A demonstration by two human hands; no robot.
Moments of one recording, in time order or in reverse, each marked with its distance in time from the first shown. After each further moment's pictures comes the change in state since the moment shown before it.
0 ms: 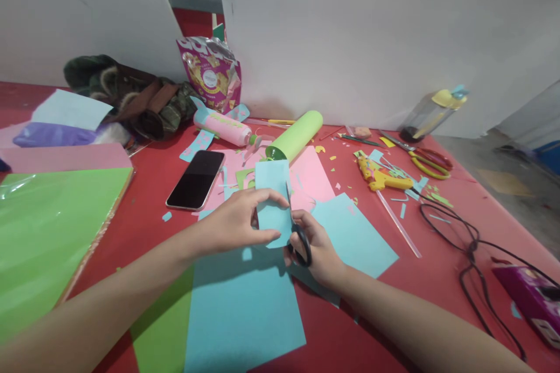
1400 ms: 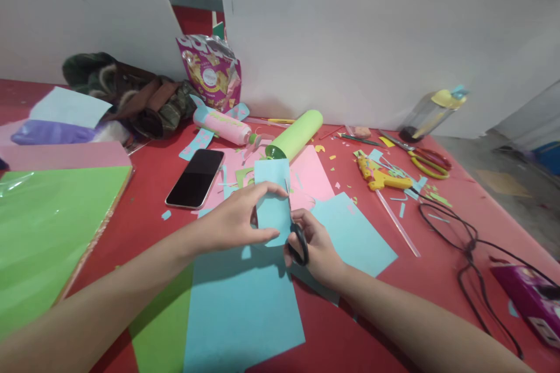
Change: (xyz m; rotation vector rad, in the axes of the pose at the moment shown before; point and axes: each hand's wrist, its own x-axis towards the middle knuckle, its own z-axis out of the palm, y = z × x) left_hand -0.002 0.000 0.000 -0.059 0.012 0.012; right_hand -0.001 -0.002 -0.002 -0.101 -0.015 -0.033
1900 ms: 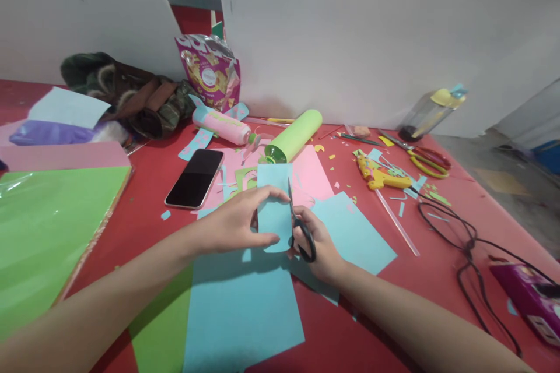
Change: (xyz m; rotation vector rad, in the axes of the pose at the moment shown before) left_hand -0.001 0.001 0.000 0.029 -0.060 0.048; right_hand 0.002 0.005 -0.002 0.070 0.068 -0.014
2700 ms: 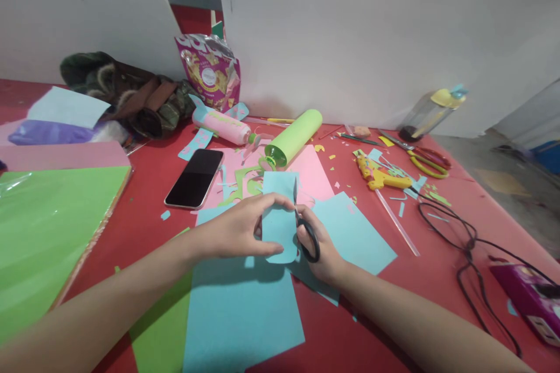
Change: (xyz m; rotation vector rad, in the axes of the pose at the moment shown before) left_hand 0.000 0.004 0.005 -0.082 -0.079 -0.032; right_hand -0.001 -0.001 0.000 -0.106 -0.001 -0.058
